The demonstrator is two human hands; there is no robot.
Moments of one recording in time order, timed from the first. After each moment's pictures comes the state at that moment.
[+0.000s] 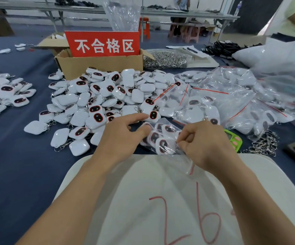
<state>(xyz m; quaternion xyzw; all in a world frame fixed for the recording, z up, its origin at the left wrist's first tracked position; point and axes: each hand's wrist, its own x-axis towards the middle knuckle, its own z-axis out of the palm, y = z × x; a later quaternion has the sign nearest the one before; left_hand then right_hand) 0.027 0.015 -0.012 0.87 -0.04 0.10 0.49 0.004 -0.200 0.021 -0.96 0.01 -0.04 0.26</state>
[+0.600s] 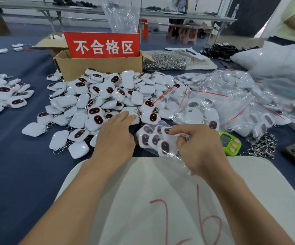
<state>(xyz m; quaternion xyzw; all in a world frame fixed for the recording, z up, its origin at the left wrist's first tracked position) 0.035 0.023 -0.024 0.96 -0.06 0.13 0.24 0.005 -0.192 0.002 -0.92 0.01 -0.11 0.38</state>
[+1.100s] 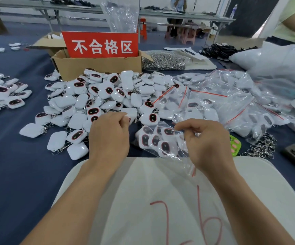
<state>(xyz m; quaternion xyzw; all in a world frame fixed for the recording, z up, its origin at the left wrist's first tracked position) 0.034 0.021 -0.012 0.92 0.03 0.27 0.27 0.005 -0.192 0.009 -0.88 0.02 -0.19 0.44</state>
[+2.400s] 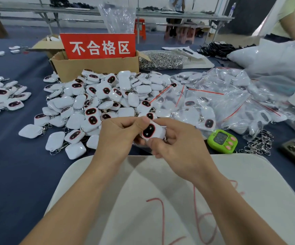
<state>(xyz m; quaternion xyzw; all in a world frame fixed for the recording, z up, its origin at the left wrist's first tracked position) 0.006 -0.007 0.010 0.67 -0.03 0.07 0.74 -0.011 -0.162 0.012 -0.81 -0.08 -0.03 0.58</state>
